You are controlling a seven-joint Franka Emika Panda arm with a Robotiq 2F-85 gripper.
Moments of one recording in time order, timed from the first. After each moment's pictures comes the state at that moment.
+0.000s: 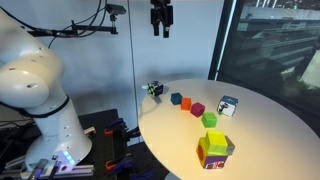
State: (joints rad) arm 0.04 -0.47 0.14 -2.18 0.02 1.73 0.13
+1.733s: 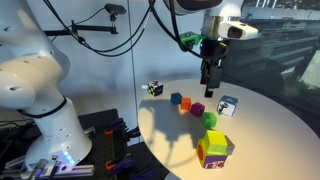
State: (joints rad) arm -0.17 -0.12 -0.13 -2.22 -0.03 2.07 0.23
